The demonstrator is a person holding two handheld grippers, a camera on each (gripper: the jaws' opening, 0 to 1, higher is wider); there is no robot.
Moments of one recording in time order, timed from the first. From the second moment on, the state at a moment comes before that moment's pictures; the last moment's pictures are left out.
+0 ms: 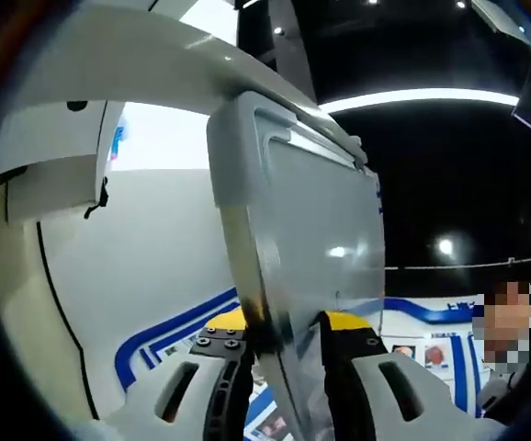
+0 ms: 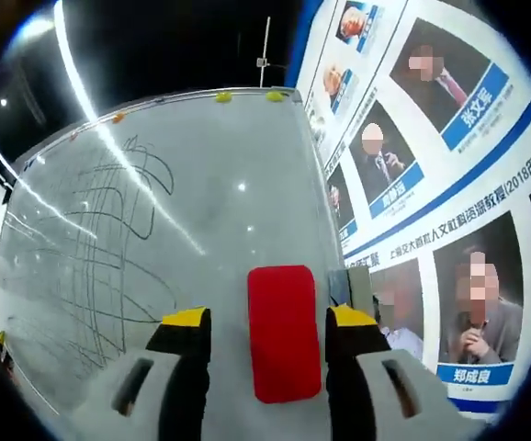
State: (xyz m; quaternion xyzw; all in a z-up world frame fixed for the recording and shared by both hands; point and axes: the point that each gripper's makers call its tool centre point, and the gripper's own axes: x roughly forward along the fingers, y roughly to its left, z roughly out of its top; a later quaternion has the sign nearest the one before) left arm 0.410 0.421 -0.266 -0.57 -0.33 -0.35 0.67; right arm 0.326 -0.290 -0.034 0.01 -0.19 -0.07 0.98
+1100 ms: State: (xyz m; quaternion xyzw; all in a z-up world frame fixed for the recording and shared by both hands) left arm 0.415 0.426 -0.270 -0.59 -0.31 -0.35 0.66; right arm 0.346 -0.302 -0.040 0.07 -0.18 -0.05 0.98
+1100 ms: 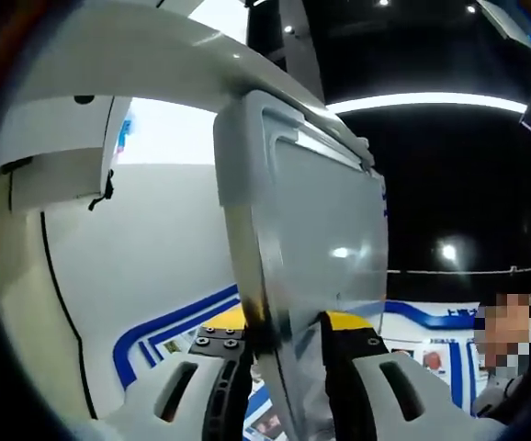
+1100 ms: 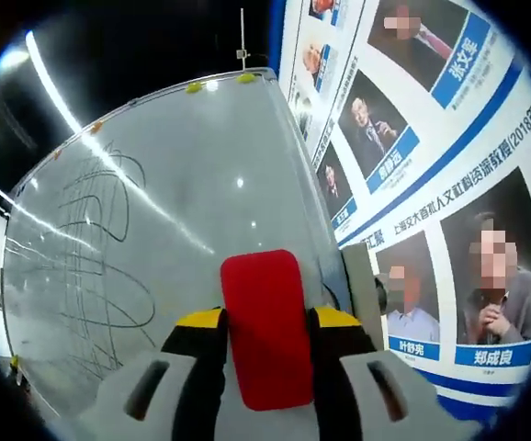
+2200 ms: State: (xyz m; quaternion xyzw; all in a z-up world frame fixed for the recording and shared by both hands) left arm 0.416 0.428 -0.270 -0.59 -0.31 -0.35 0.66; right arm 0.345 -0.294 -0.066 0.05 -0.21 -0.05 0.98
